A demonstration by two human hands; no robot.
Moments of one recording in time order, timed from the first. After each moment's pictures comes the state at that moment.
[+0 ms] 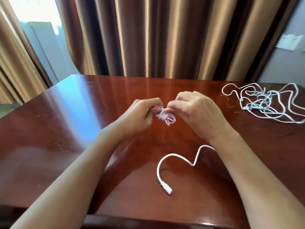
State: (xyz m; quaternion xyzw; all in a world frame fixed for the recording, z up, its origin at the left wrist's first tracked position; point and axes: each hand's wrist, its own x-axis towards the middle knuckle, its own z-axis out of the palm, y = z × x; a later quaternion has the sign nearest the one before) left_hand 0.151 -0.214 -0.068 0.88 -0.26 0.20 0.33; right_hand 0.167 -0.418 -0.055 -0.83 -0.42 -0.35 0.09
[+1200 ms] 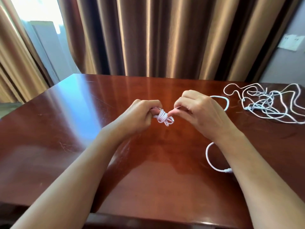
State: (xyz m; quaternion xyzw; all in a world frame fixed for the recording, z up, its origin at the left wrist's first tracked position) left_hand 0.157 -0.206 -0.073 0.91 -0.25 0.18 0.29; right_hand 0.168 -0.424 -0.055 -0.83 -0.43 -0.32 0.18
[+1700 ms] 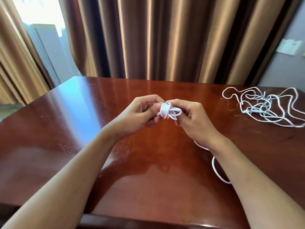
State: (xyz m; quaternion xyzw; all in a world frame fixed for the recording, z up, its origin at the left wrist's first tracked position) left_hand 0.142 -0.212 -0.061 0.70 -0.29 0.00 0.65; right_hand 0.169 -0.406 -0.074 -0.77 -0.37 -0.13 0.51
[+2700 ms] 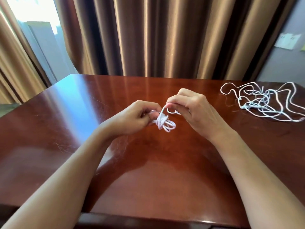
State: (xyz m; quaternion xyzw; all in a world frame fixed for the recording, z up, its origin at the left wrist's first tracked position) left_hand 0.143 -0.206 -0.061 0.86 -0.30 0.04 0.42; right_hand 0.173 -0.423 -0.060 -0.83 -0.40 -0.26 0.28
